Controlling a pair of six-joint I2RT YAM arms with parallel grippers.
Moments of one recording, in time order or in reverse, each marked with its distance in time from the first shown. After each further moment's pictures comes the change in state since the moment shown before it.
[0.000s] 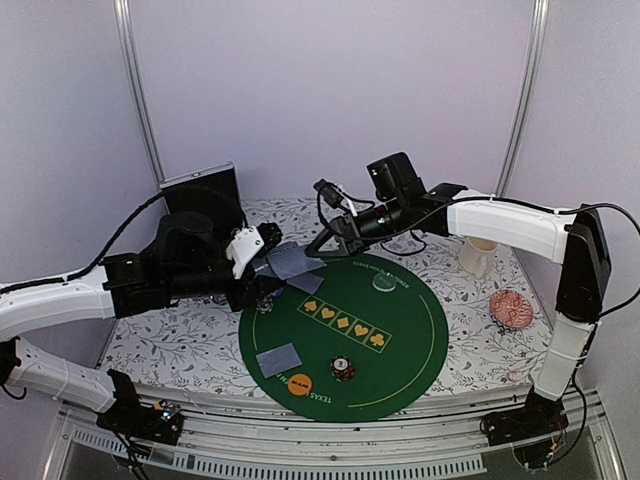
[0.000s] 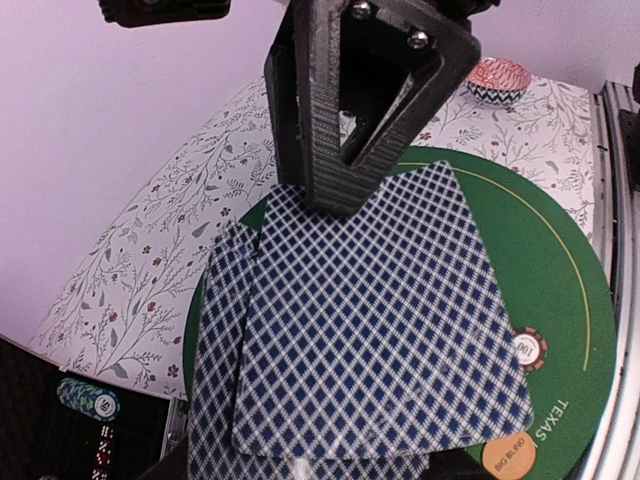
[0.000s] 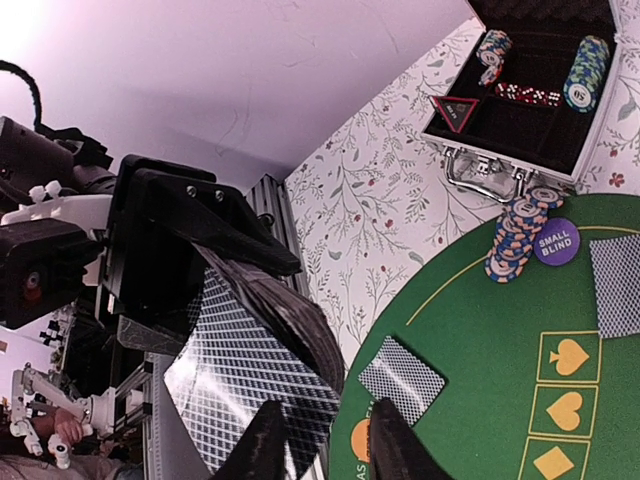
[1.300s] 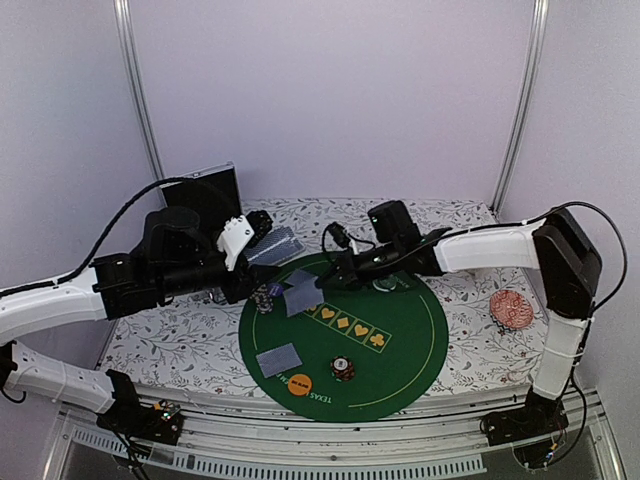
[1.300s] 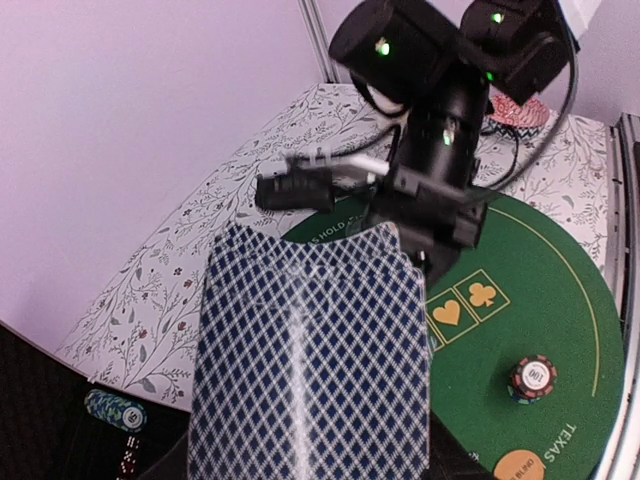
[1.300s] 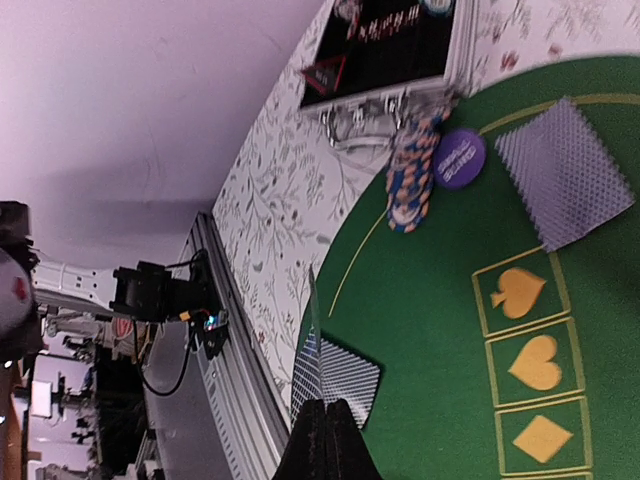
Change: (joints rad) left arm 0.000 -0.050 -0.002 0.042 -0.050 0.000; right arm -0.031 0.002 -0.311 0.336 0.148 0.251
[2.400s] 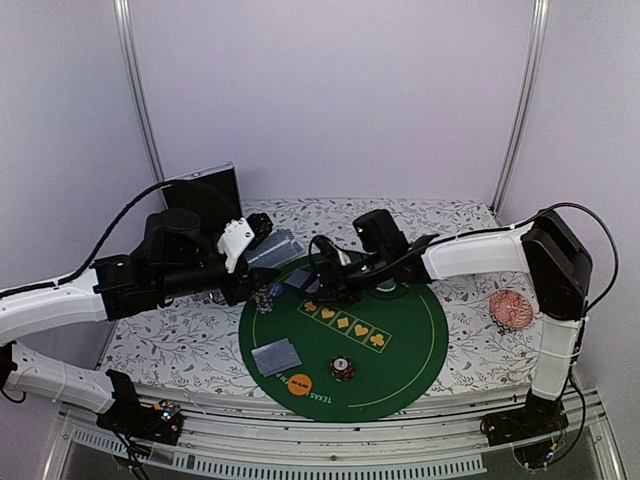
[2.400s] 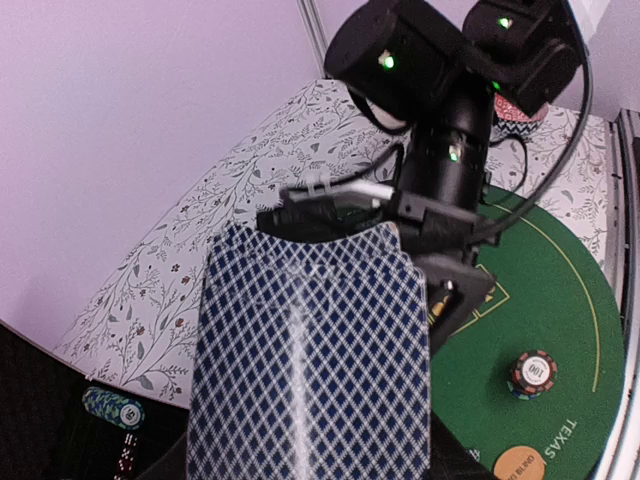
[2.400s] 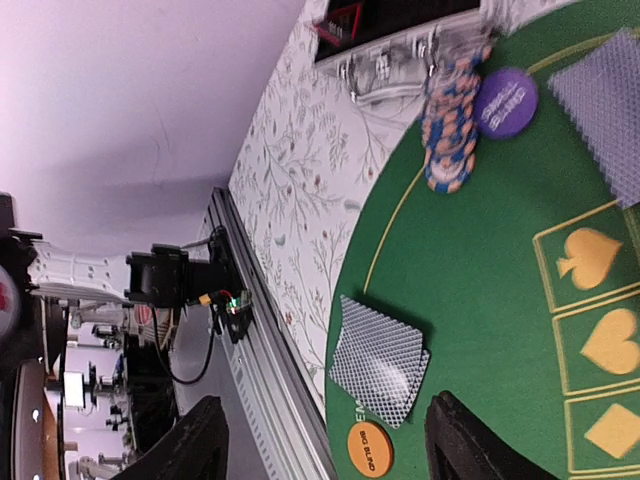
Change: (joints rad) left arm 0.000 -0.001 -0.011 0.002 -0.003 0.002; right arm 0.108 0.129 0.037 0.027 -0.060 0.148
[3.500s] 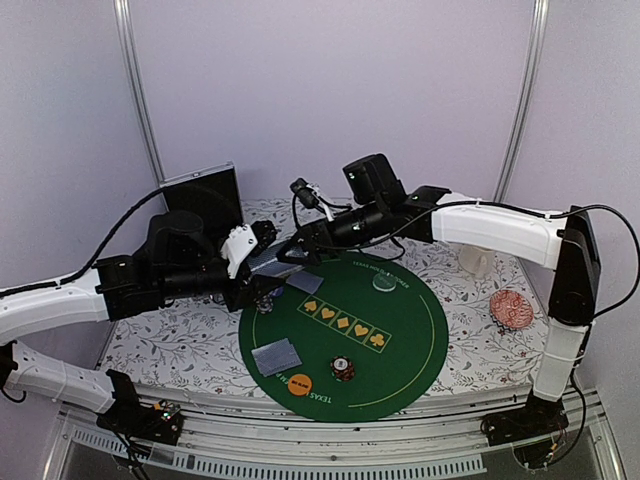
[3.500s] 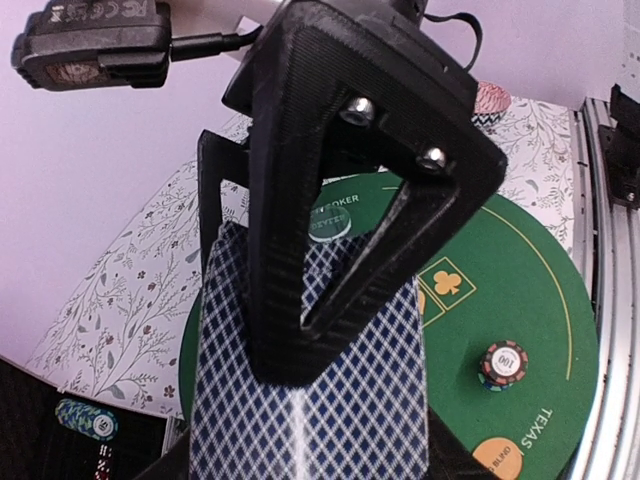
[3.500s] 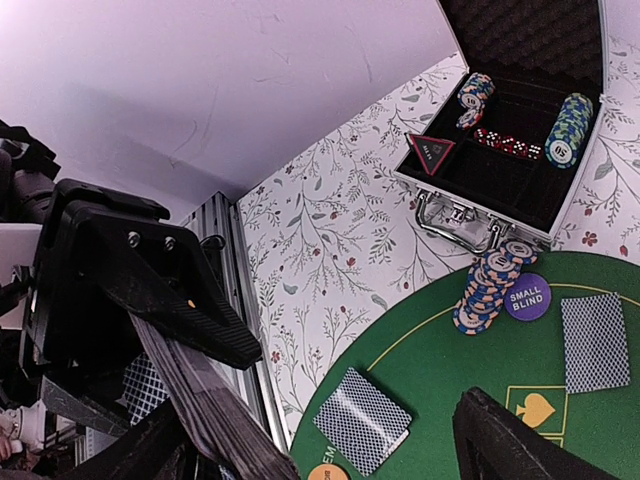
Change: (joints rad) left arm 0.000 0.008 -0.002 -0.011 0.101 0.007; right arm 0.027 -0.083 0.354 -0.332 0.151 -0.471
